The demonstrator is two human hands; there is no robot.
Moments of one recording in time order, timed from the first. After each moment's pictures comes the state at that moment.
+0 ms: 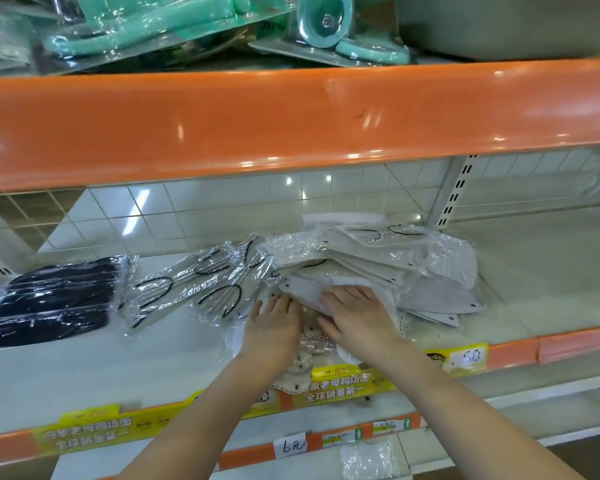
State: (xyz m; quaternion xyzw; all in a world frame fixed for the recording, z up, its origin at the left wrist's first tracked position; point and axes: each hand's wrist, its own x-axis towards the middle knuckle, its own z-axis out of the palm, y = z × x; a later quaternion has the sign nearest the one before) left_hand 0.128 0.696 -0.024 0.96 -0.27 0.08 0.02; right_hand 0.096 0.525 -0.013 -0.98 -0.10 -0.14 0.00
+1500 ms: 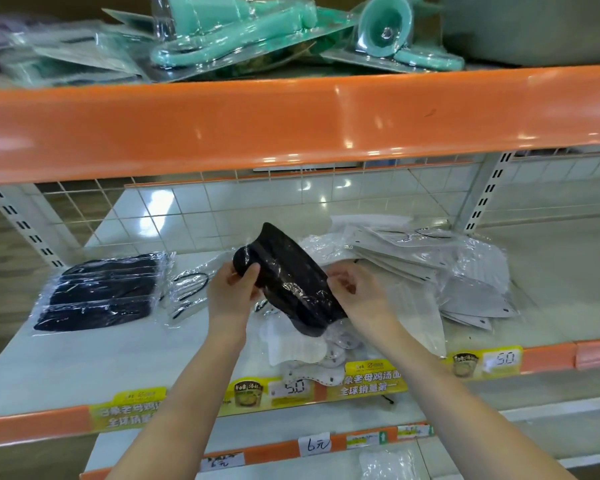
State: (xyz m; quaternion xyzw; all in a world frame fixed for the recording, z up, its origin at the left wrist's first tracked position) left_hand 0.138 0.763 0.049 0.67 0.10 0.06 0.73; right_hand 0.103 0.581 0.032 -0.85 0.06 -0.11 0.51
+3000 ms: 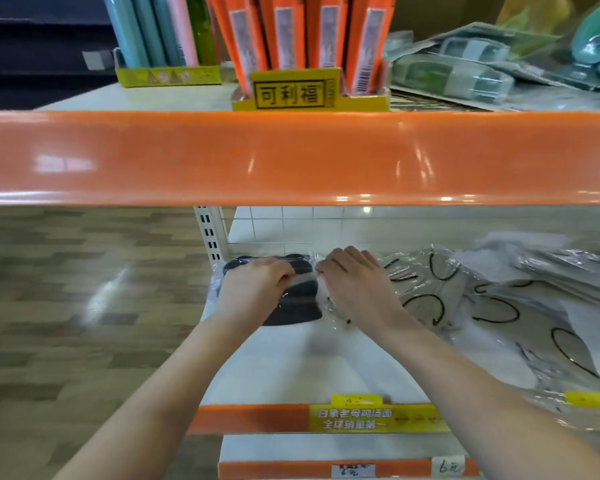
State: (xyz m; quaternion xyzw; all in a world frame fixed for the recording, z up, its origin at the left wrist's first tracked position) left_hand 0.197 1.052 0.078 0.95 -0.21 0.20 0.14; right_hand 0.193 0.864 0.053 -0.90 -0.24 -0.36 0.05
